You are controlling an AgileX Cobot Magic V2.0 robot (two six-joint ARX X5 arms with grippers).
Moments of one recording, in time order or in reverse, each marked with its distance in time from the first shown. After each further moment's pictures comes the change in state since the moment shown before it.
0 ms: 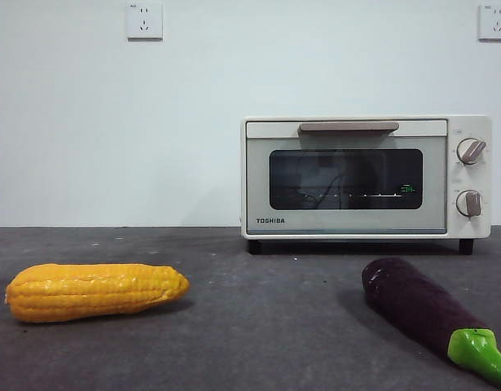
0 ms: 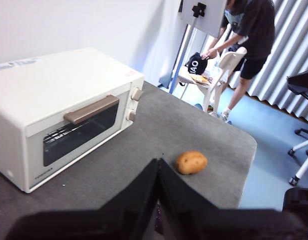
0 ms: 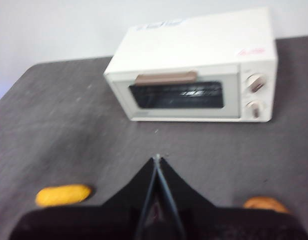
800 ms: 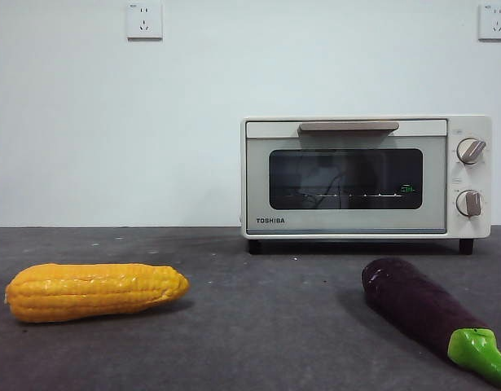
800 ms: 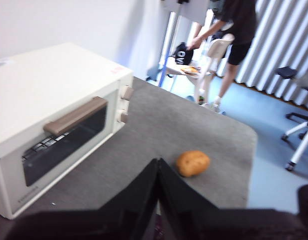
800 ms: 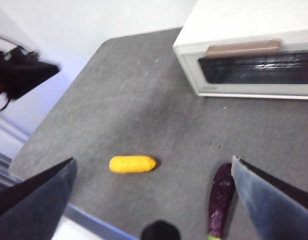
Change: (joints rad) left arm -0.127 0.177 0.000 0.183 -0.071 0.028; right arm 0.026 0.032 0.008 -0.051 -0.235 0.044
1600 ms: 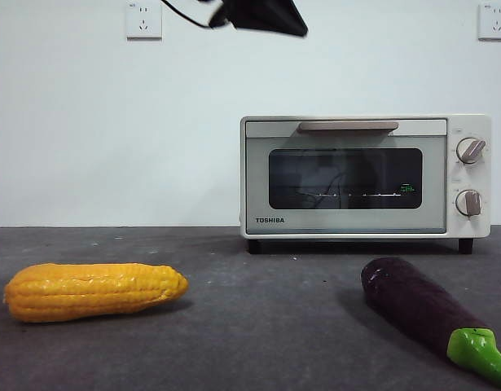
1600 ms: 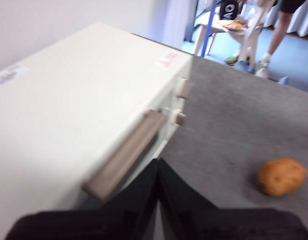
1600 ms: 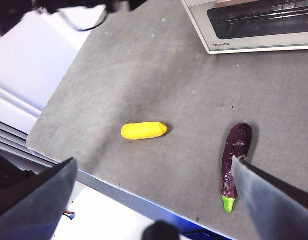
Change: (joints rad) left arm -0.135 0.709 0.634 -0.080 -0.246 0.164; right arm 0.000 0.003 0.000 -0.143 -0.038 -0.028
